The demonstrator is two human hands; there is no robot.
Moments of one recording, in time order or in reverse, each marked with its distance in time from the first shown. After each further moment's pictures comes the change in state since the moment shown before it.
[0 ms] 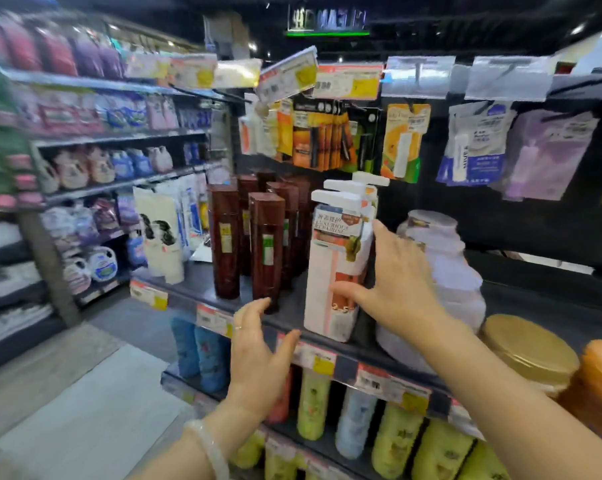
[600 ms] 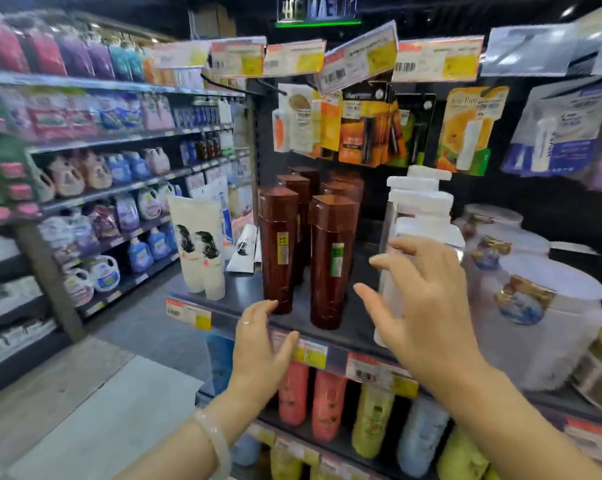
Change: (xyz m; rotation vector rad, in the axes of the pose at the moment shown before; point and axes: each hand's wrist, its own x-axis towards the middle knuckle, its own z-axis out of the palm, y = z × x) left_hand 0.068 -0.092 -0.049 0.060 -0.143 0.031; right_hand -0.004 -0.082 0.051 -0.006 0.396 -0.143
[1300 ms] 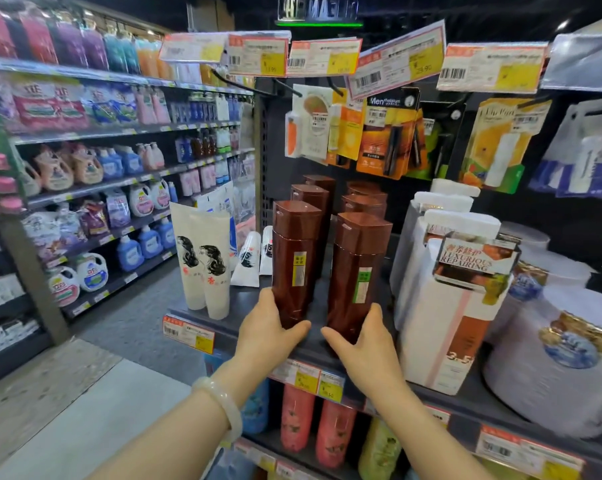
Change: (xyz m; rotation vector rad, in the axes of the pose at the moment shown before) left_hand 0.071 -0.007 0.001 0.058 -0.187 -0.181; right_hand -0.010 -0.009 0.104 0.445 -0.480 0.759
